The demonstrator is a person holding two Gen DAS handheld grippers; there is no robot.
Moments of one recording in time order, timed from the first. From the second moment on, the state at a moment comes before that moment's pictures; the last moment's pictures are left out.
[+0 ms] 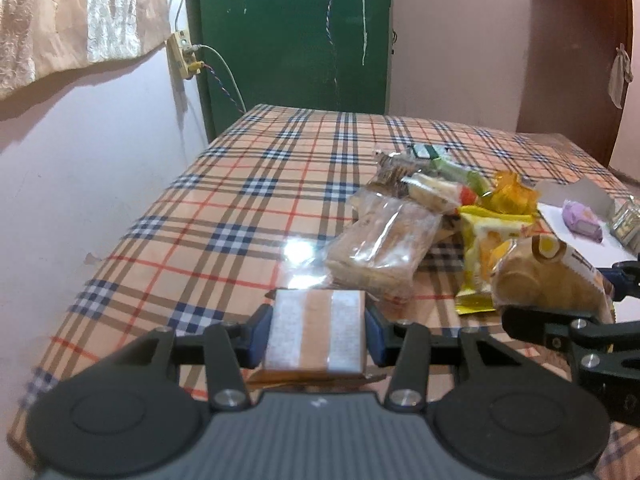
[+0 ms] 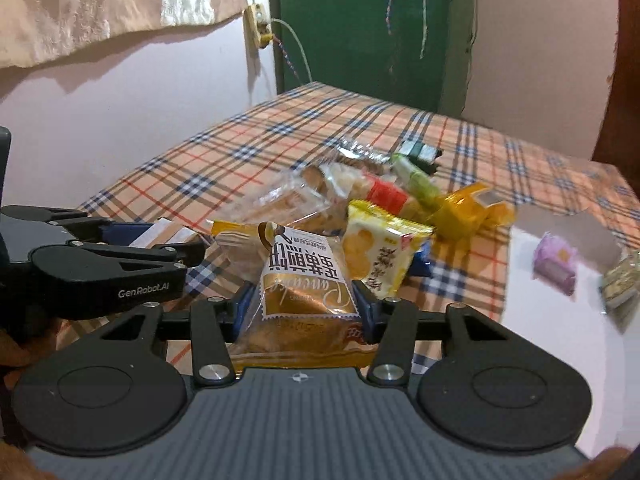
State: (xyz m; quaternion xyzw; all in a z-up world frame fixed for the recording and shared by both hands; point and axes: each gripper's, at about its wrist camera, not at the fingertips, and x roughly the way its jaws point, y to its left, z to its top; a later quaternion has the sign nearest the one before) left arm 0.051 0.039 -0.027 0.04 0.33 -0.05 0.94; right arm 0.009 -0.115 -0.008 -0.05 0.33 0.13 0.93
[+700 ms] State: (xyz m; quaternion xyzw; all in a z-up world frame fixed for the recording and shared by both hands) left arm 0.018 0.003 0.017 0.02 0.32 -0.04 0.95; right arm -0.038 -0.159 0.036 -0.02 0.29 0.04 0.96
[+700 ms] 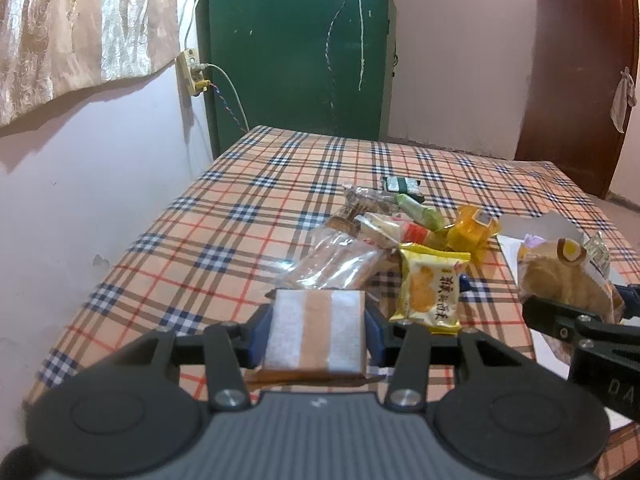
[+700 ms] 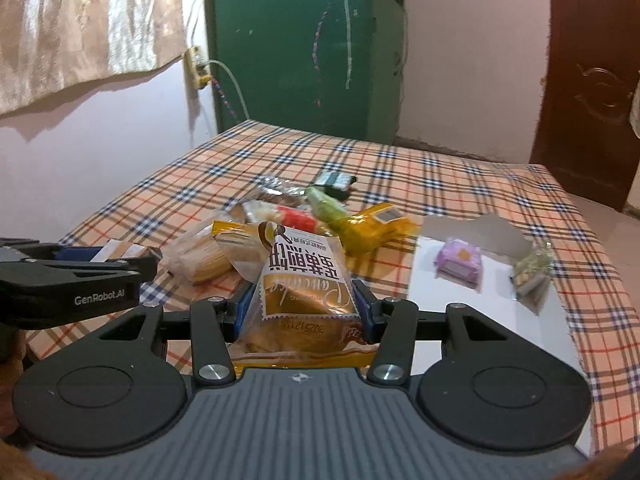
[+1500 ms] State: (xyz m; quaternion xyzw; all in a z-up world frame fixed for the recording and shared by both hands) left arm 0.007 -0.024 0.037 0.02 0.31 -0.06 0.95; right arm -0.067 -0.209 0.059 0.01 0.25 -0.03 0.97
